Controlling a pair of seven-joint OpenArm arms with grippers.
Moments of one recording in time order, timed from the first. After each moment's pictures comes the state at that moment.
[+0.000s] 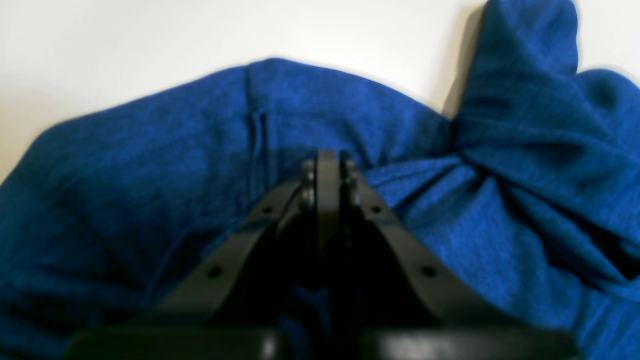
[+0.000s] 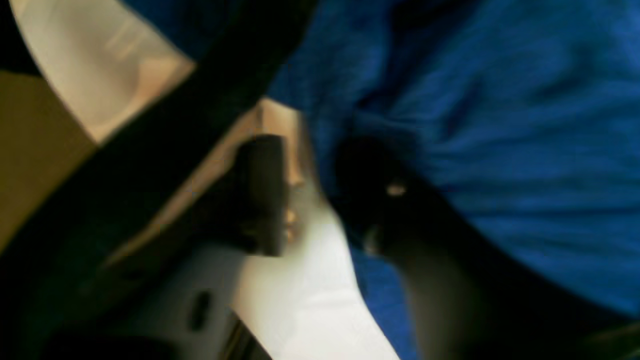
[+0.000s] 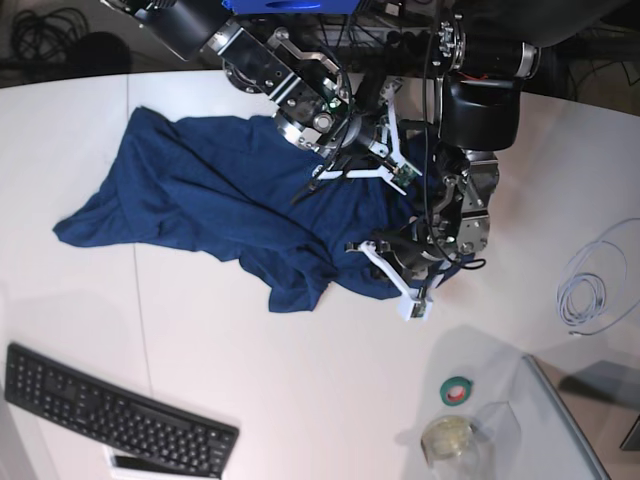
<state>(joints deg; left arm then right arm) -15.6 -4.0 -0.6 47.9 -9.4 -17.8 25.4 0.8 -5.1 -46.4 71.1 -0.2 6.2 -42.5</state>
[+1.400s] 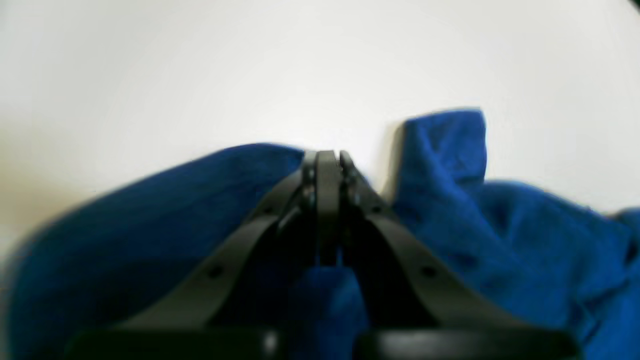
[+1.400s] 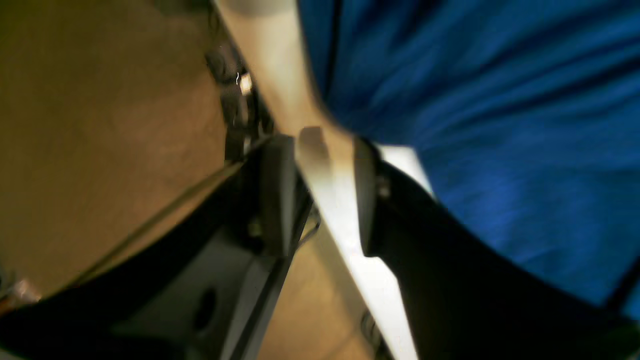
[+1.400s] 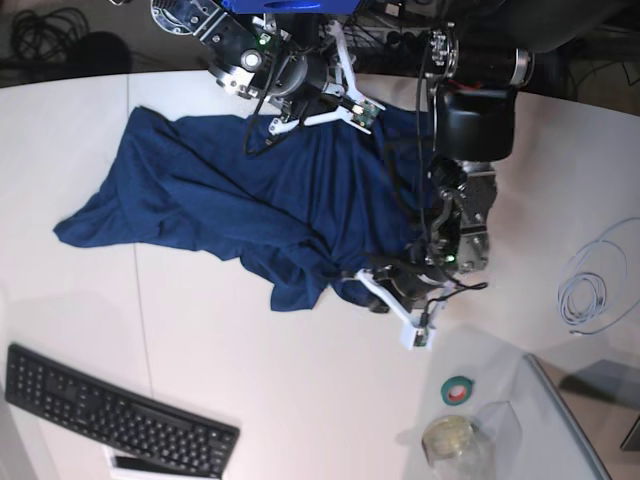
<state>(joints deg) -15.0 -3.4 -1.4 57.6 -9.2 -16.9 26.7 -11.7 7.7 -46.4 98.2 -0.5 14.4 -53.2</state>
